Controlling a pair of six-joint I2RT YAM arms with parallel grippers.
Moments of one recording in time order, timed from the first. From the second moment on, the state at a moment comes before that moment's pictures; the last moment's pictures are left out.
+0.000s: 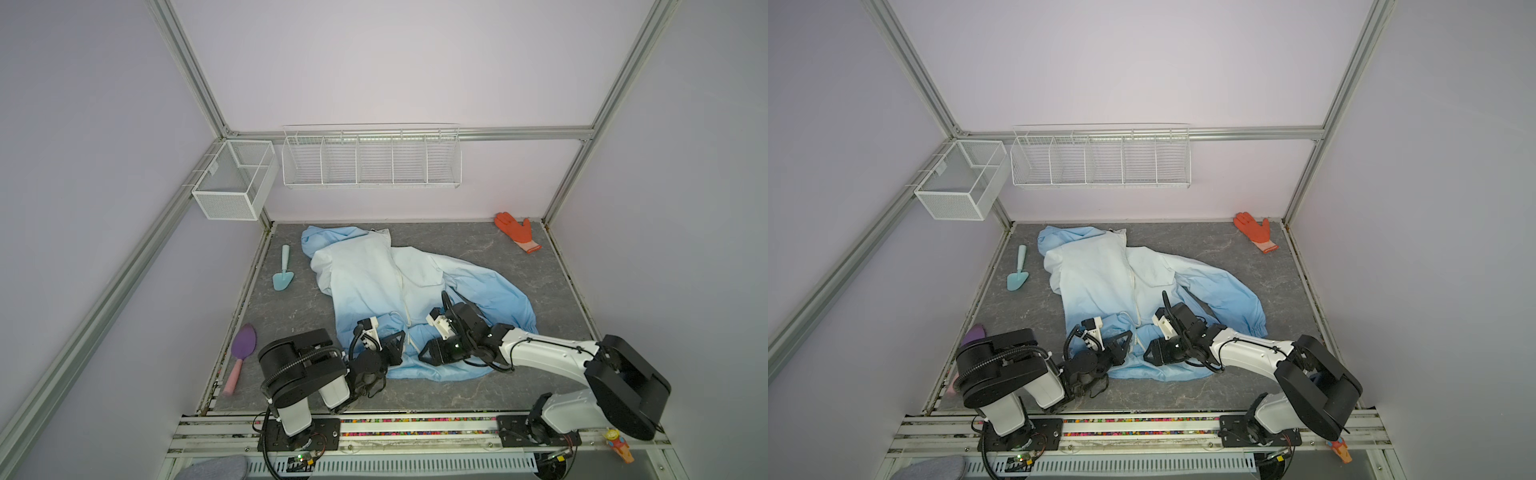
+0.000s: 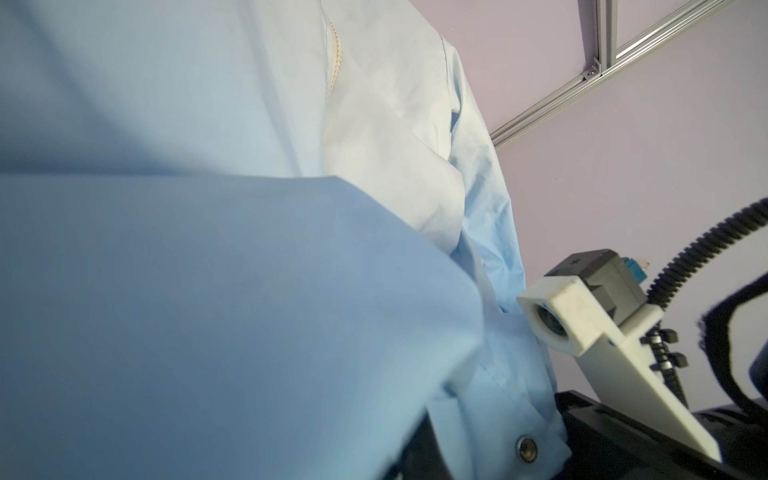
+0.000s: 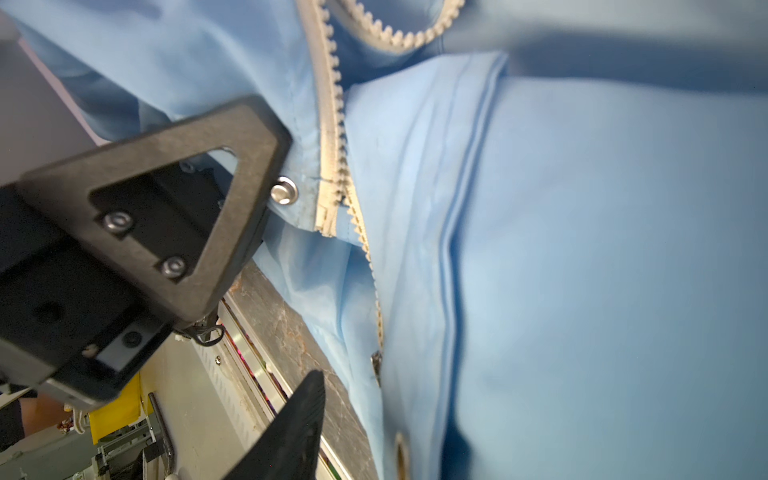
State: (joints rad) left arm -1.09 1.76 0.15 1.39 -0.37 -1.01; right arm 0.80 1.41 0.62 -0.17 -0.45 0.60
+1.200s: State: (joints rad) left arm -1.09 1.71 0.15 1.39 -0.37 -1.01; right arm 0.79 1.47 0.62 -0.11 -0.48 0.62
